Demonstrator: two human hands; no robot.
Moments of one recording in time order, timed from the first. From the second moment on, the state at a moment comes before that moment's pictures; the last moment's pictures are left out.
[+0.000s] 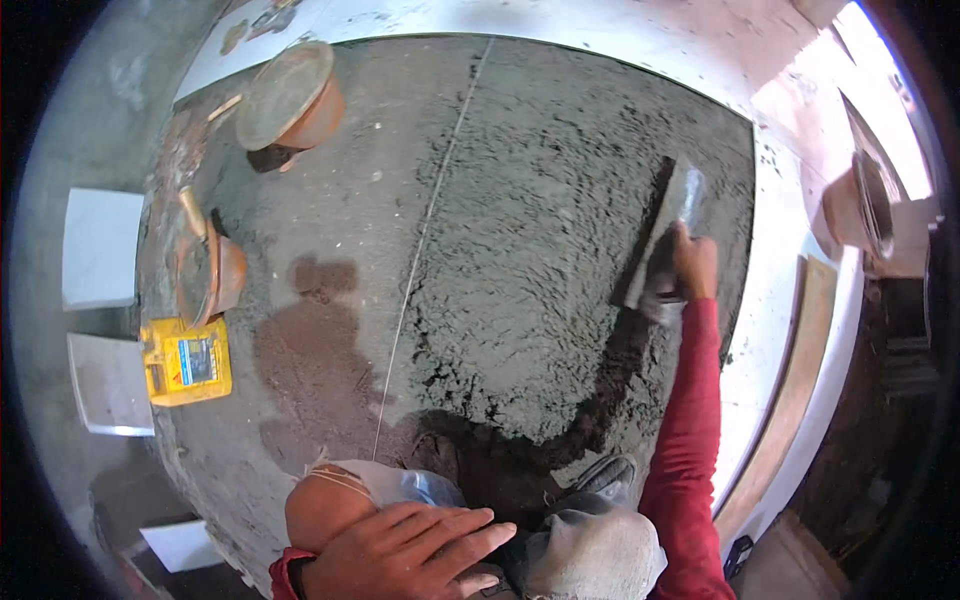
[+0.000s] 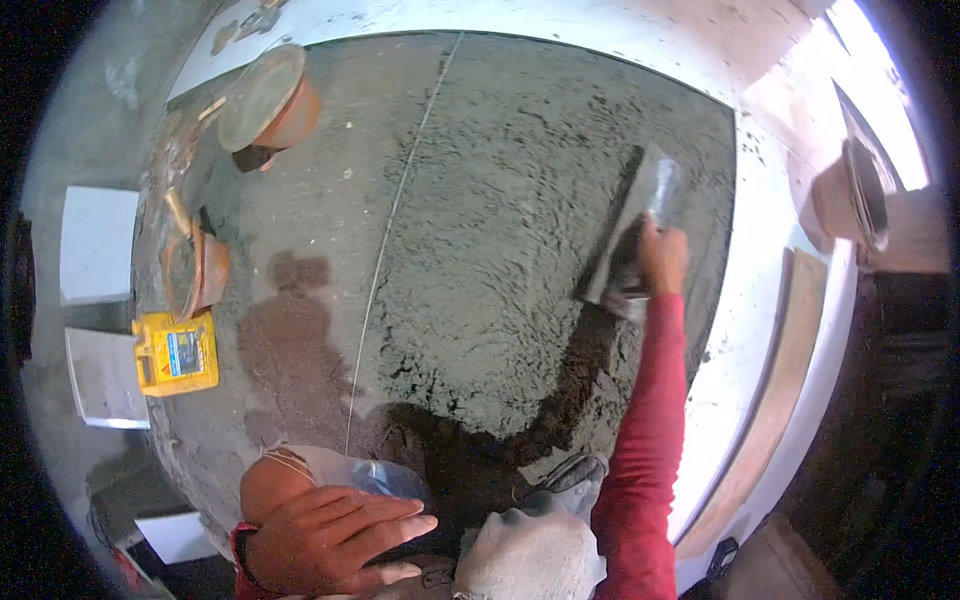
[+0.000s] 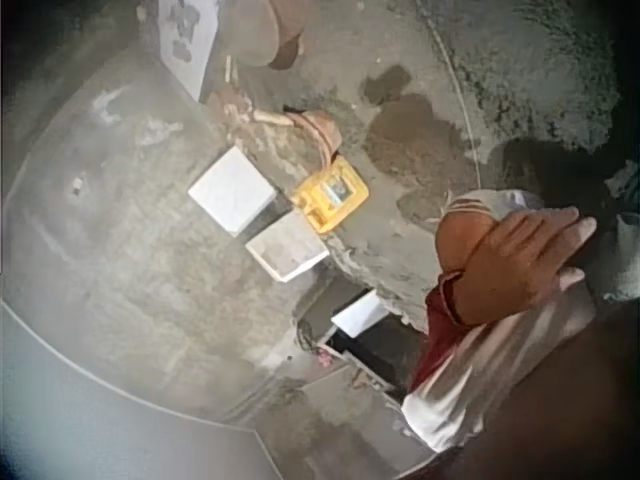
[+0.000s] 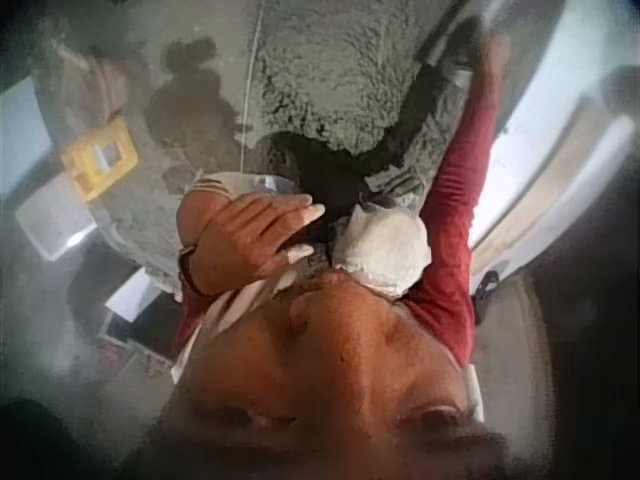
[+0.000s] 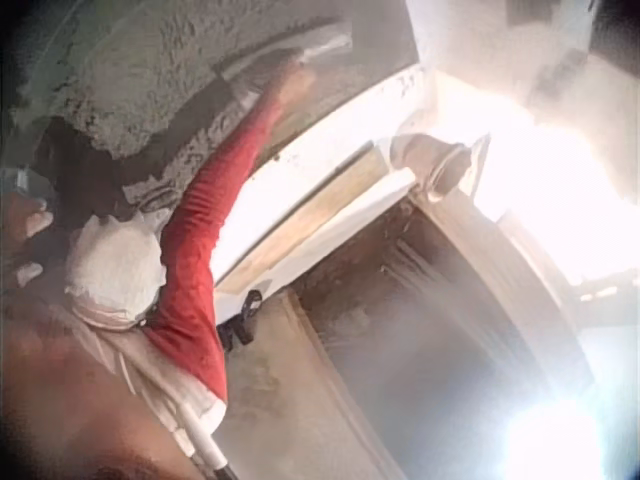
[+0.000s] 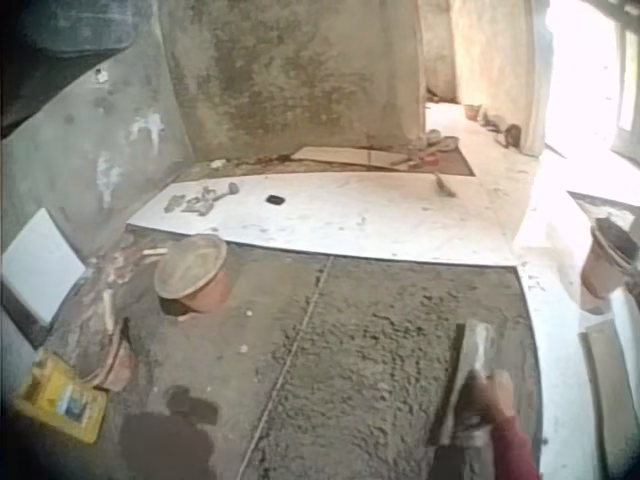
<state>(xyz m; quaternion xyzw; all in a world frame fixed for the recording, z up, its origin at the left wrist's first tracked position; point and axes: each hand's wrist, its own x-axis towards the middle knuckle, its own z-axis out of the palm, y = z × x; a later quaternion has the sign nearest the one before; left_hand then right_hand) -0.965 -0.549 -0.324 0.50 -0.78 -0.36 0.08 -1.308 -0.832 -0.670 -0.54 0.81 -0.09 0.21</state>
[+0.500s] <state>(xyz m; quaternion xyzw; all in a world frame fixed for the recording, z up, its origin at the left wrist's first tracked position) -0.941 -0.538 -0.318 0.51 -0.77 -0.36 0.10 -1.068 -0.885 -0.650 -0.80 0.50 0.01 0.32</state>
